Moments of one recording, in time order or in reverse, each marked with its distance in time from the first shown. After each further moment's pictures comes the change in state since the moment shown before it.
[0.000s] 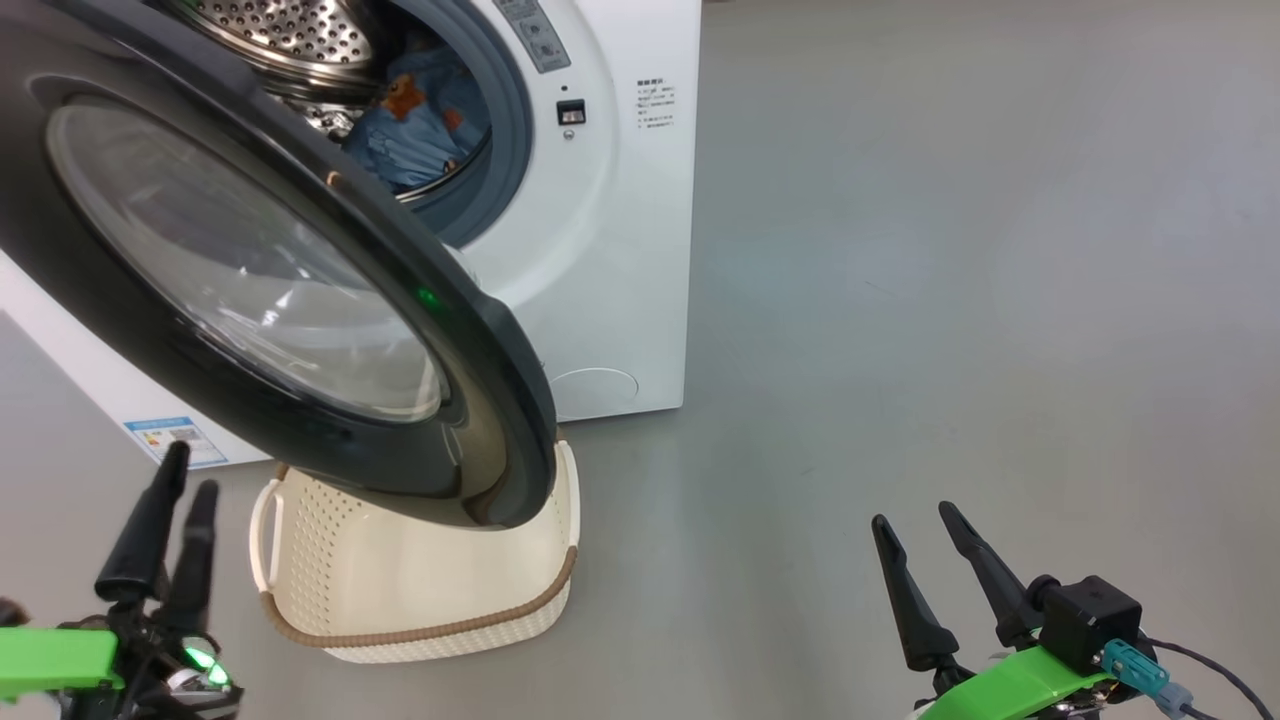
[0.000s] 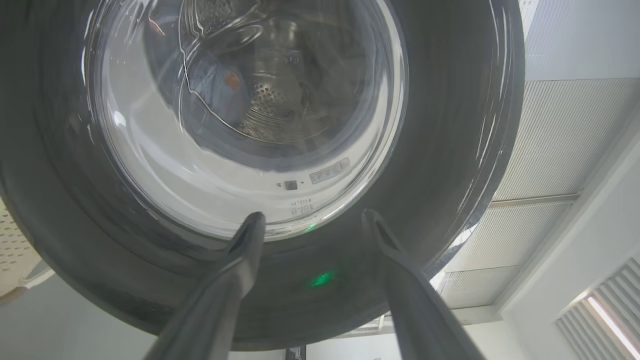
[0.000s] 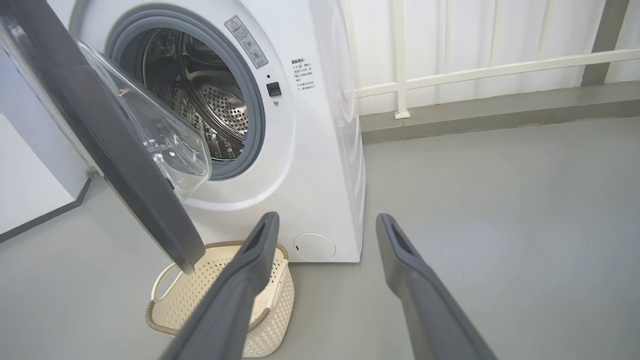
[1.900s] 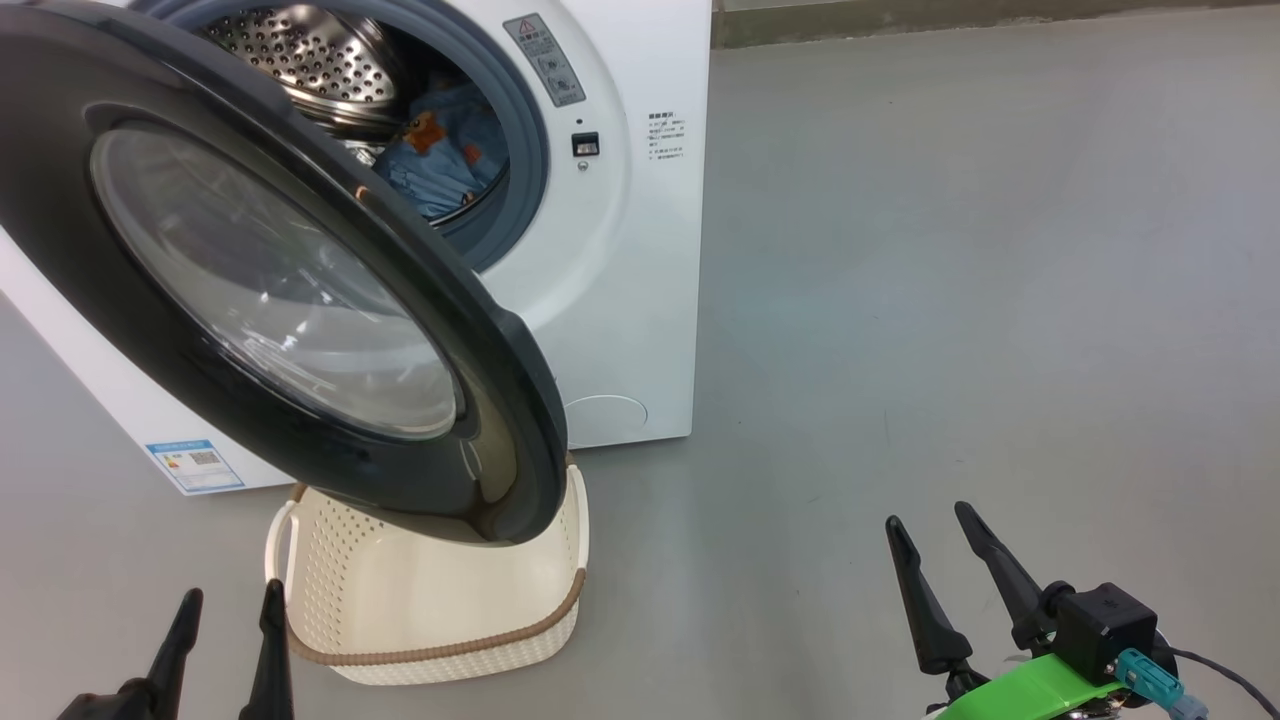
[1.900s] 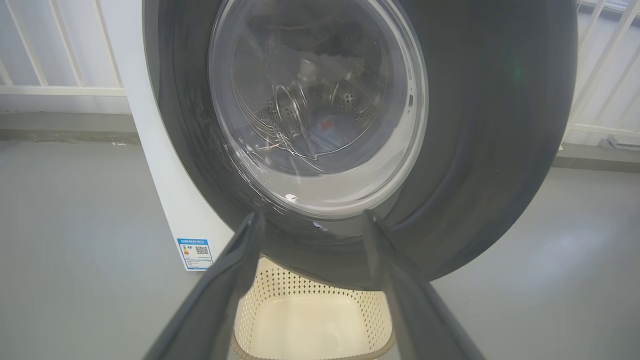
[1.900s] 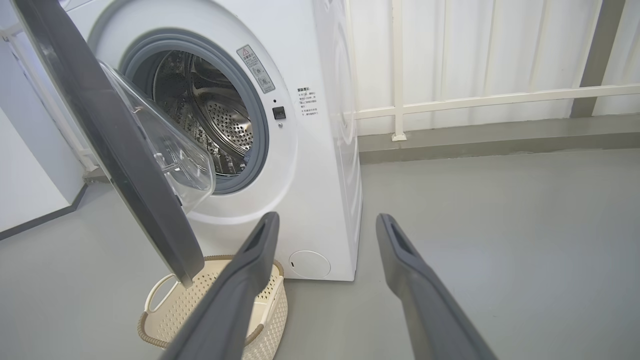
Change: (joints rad) left arm 0.202 0.117 -0.253 0.037 1.290 0.000 -0.590; right arm 0.026 0.001 -0.024 -0.040 -0.031 0.000 0.000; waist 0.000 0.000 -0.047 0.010
